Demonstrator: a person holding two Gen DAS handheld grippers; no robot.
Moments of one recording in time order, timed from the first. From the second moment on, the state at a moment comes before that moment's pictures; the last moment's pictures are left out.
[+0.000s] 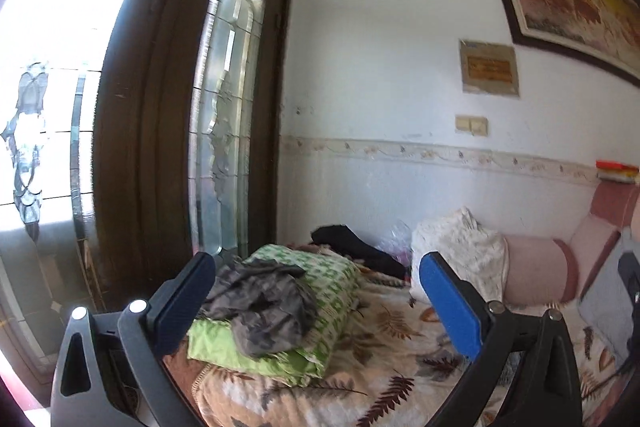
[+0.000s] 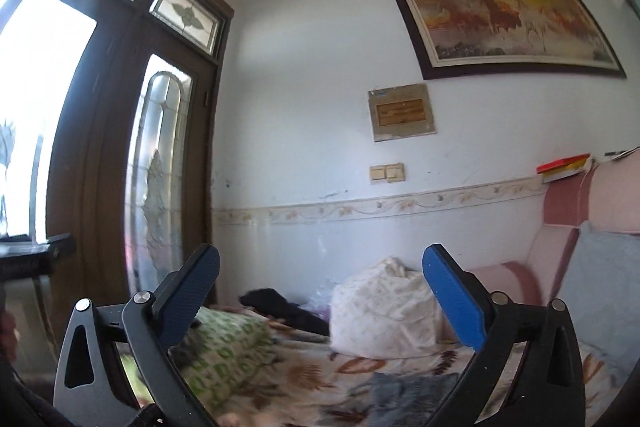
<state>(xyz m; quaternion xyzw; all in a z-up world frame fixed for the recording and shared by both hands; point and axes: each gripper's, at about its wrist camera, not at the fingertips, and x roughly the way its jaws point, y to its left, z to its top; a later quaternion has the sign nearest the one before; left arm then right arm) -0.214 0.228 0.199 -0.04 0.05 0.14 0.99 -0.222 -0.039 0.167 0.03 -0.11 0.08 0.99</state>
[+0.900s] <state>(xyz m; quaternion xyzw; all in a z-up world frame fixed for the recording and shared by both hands) -0.030 0.025 0.071 0.08 0.22 -0.01 0.97 -0.112 -0.162 0.002 0.03 0.05 -0.09 0.99</state>
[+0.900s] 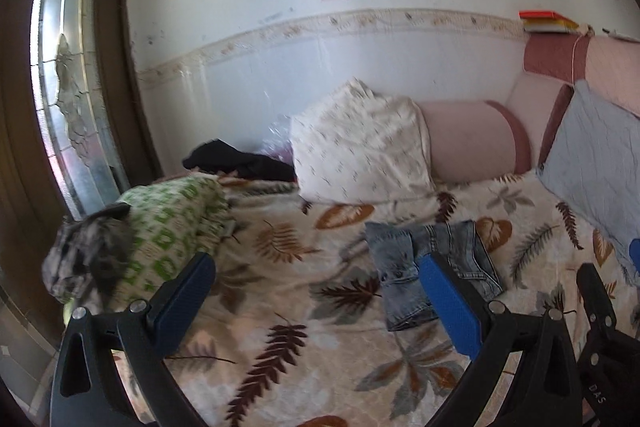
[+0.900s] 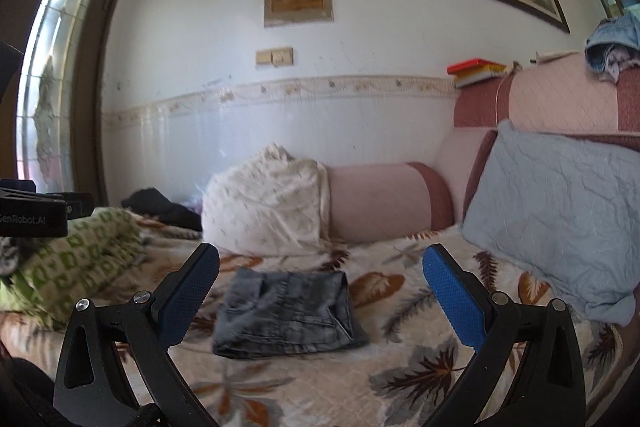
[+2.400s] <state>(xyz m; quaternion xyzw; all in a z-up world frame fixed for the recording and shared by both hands) 0.068 0.029 -0.040 0.08 0.32 -0.01 0.94 0.014 -0.164 -0.074 0.03 0.14 -0.07 0.99</state>
